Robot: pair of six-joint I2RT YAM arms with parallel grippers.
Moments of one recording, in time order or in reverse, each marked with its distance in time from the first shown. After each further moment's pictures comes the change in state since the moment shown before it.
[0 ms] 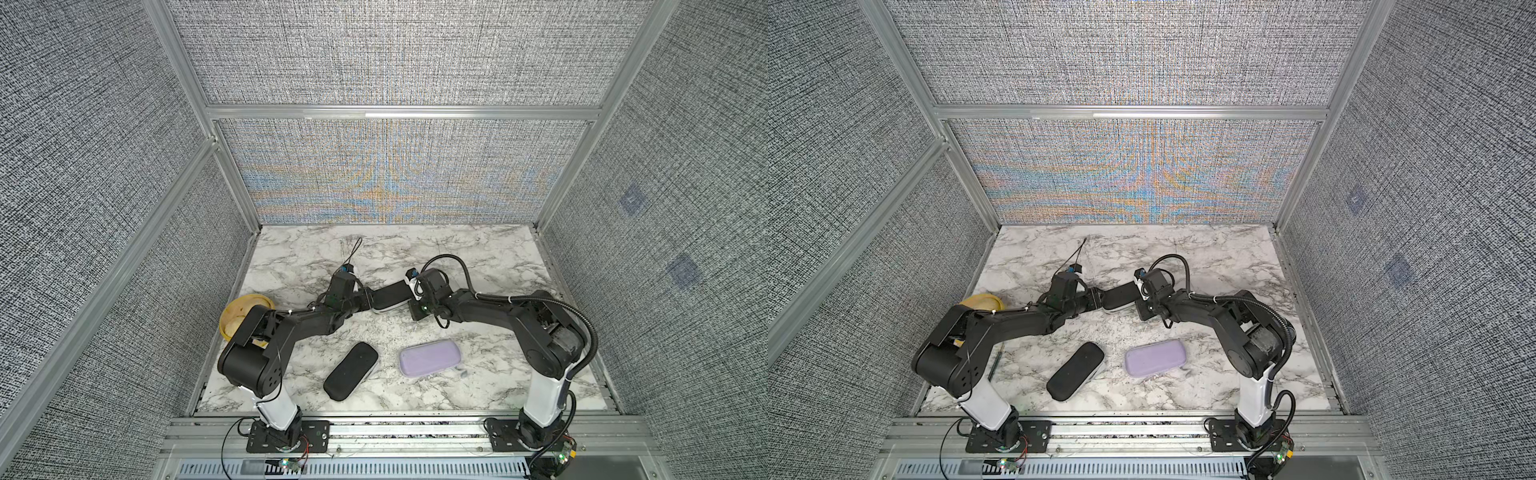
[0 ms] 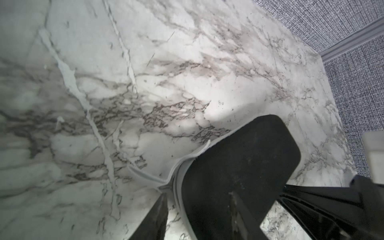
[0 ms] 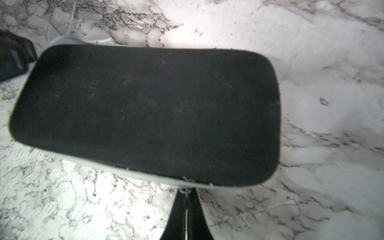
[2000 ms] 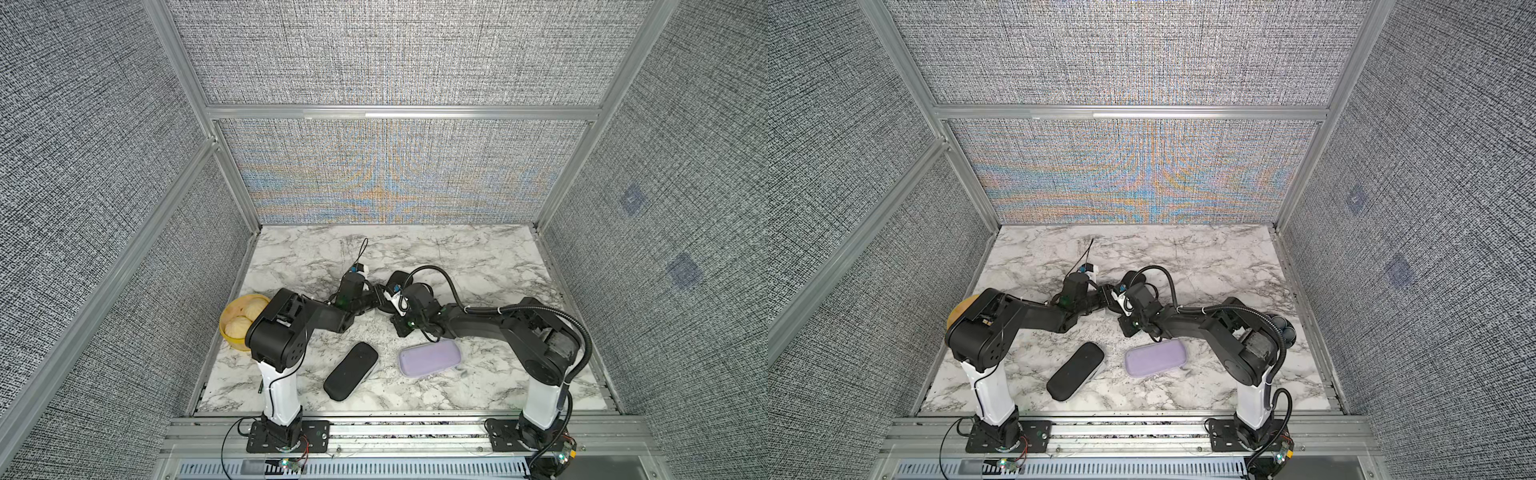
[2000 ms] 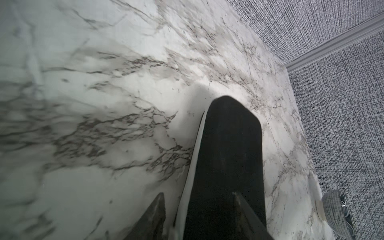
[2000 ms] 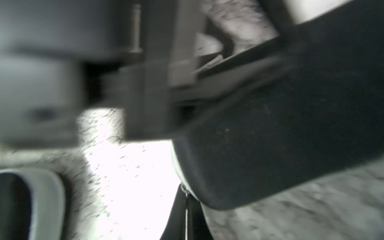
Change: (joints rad) left arm -0.042 0.197 -0.013 0.321 0.074 -0.167; right arm 0.143 -0.011 -0.098 0.164 -0.100 0.018
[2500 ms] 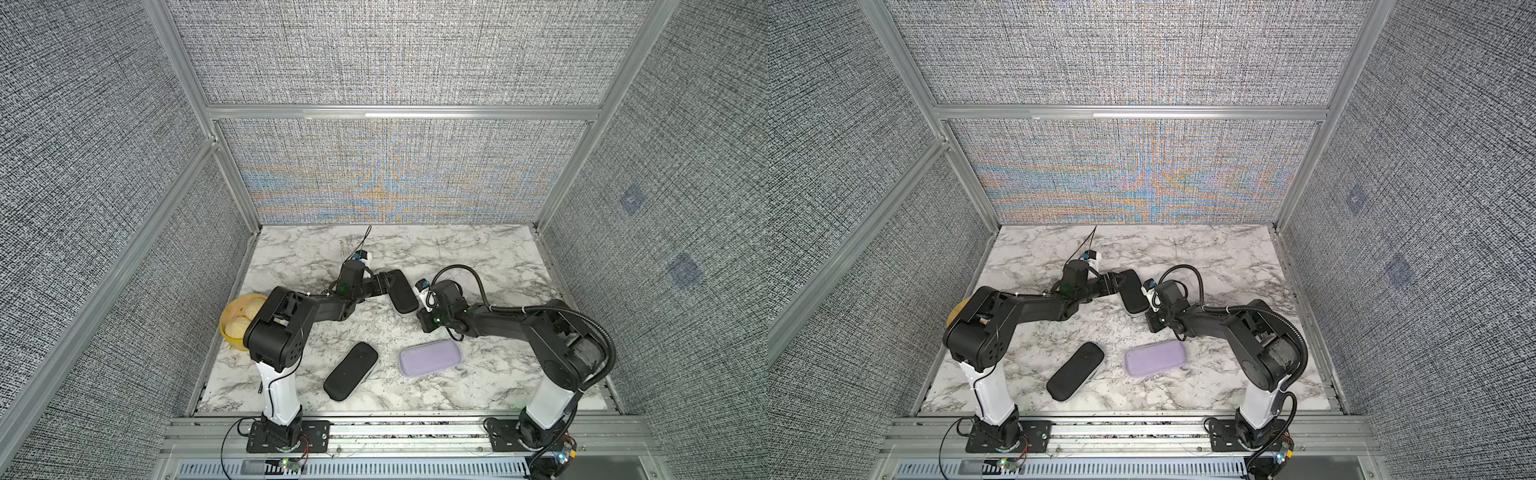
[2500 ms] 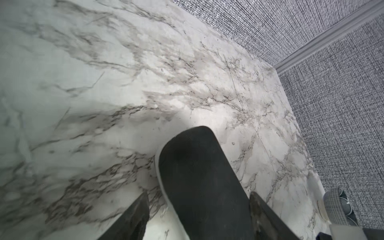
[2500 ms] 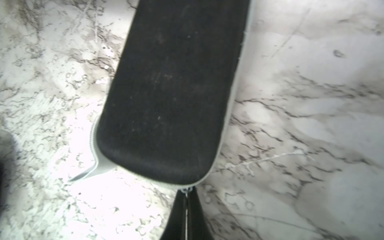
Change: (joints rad) left arm 0.022 0.048 0.206 -0.137 0.051 0.143; right arm -0.179 -0.108 -0.135 -0.023 -0.013 -0.055
